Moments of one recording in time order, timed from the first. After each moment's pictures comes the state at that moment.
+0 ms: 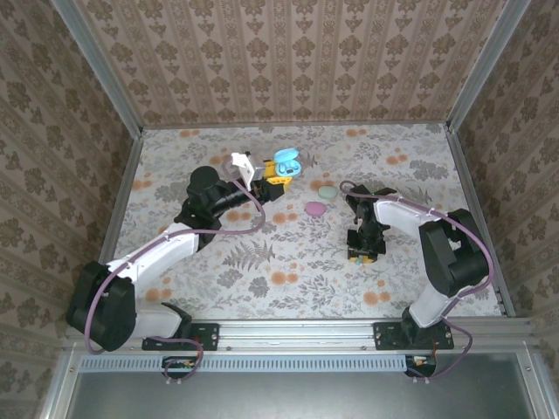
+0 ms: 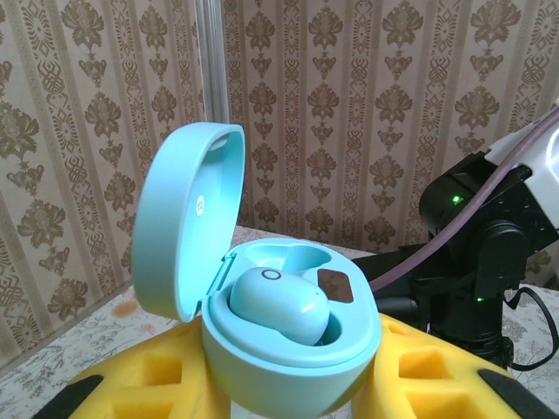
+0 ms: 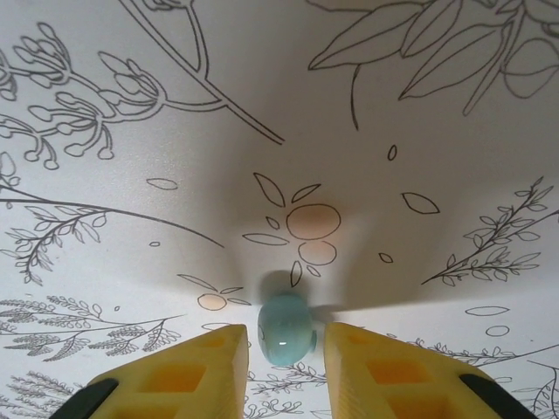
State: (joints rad) left arm -0.58 1.30 0.79 0.60 0.65 -0.03; right arm 0.35 1.67 0.97 -0.98 -0.14 0.51
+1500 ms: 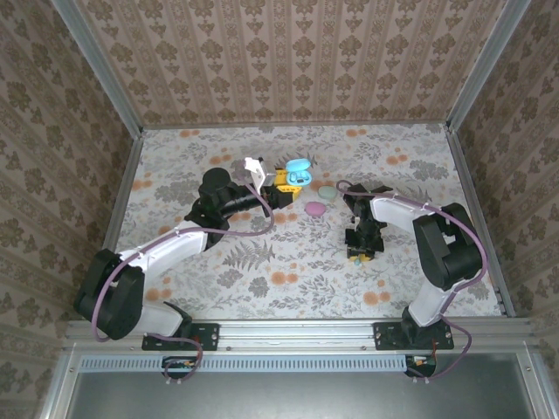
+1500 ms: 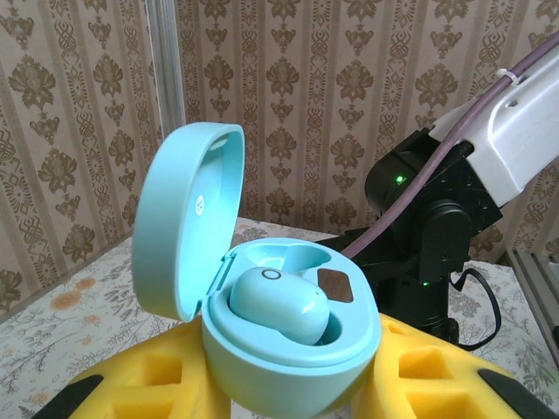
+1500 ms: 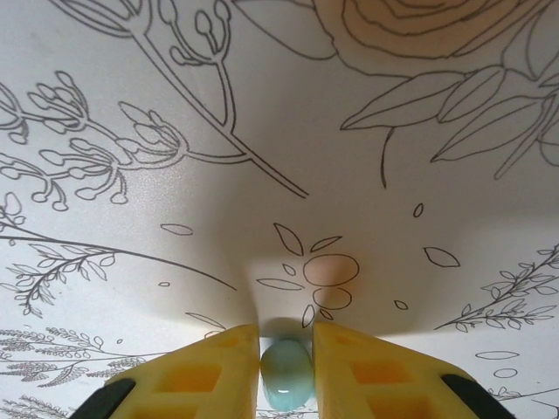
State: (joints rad) left arm -0.62 1.38 0.79 0.63 0.71 -0.04; right arm 0.35 1.73 1.00 -0.96 -0.13 0.47
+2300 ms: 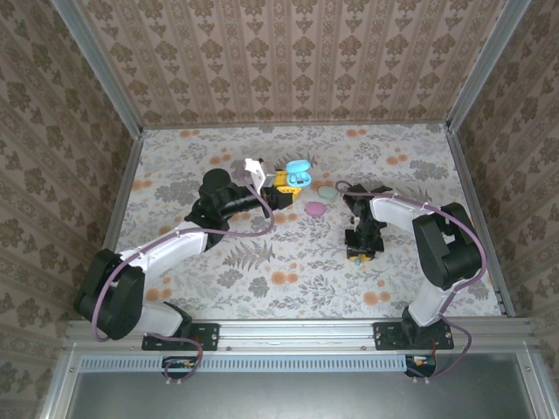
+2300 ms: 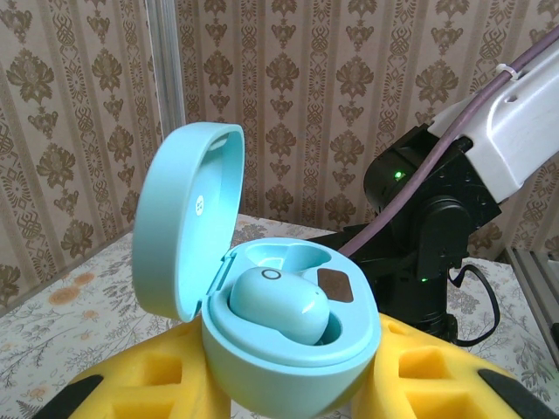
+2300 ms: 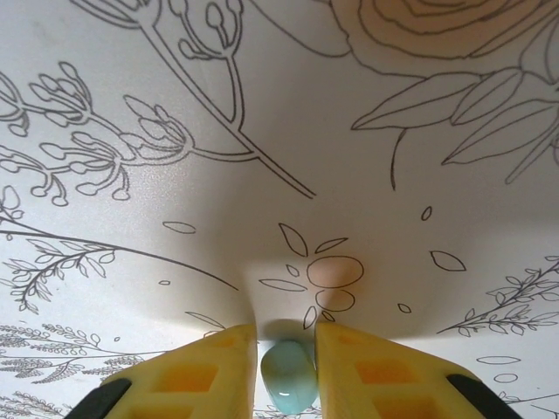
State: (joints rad) left arm -0.62 1.38 0.78 0.63 0.71 -0.04; right arm 0.35 1.73 1.00 -0.97 -0.14 0.44
